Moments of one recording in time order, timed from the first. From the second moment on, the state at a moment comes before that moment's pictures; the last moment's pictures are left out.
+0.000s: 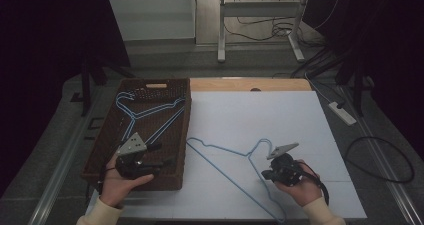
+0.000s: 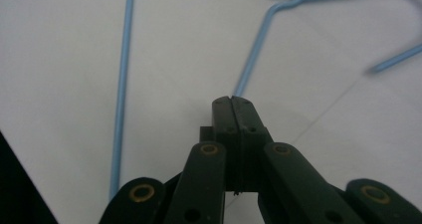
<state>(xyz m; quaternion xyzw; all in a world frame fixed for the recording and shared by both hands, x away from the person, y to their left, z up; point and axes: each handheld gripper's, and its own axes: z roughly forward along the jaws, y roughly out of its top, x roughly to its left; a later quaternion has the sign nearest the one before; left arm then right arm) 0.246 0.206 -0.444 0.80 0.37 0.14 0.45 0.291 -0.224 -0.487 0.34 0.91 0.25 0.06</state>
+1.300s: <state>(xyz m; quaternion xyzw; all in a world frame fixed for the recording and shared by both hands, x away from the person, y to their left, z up) 0.247 0.203 -0.444 0.80 0.36 0.14 0.45 0.351 -0.274 -0.500 0.42 0.87 0.20 0.15</state>
